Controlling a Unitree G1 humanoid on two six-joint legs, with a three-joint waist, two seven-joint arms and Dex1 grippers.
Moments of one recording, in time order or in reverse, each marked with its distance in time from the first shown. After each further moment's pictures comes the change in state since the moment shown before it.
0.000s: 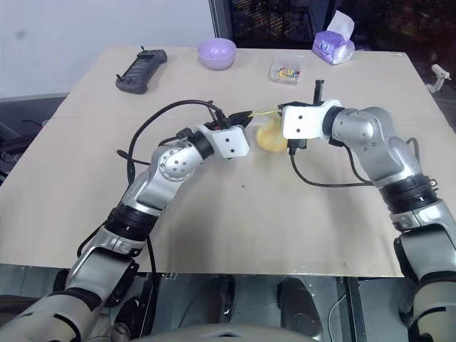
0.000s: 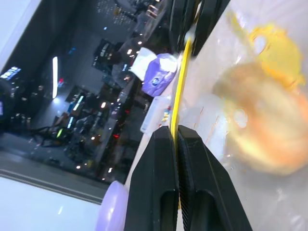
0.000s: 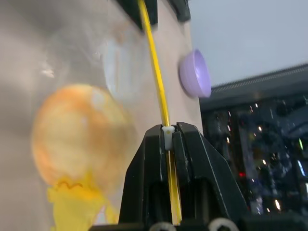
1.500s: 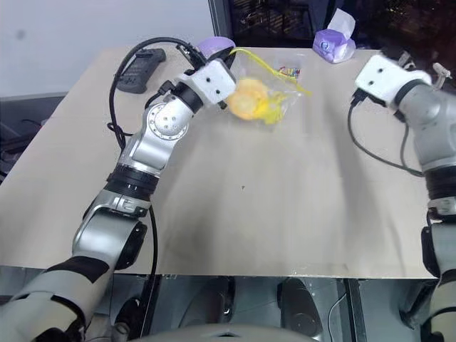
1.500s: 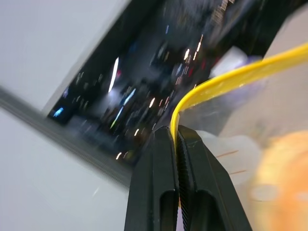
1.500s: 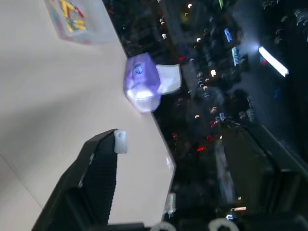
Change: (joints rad) left arm -0.170 -0.037 0.110 0.173 -0.162 -0.139 0.045; right arm 0.048 -0.129 -0.230 0.175 0.010 0.198 -0.102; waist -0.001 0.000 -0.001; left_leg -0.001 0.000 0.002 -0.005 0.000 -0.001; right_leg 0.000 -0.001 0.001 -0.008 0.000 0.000
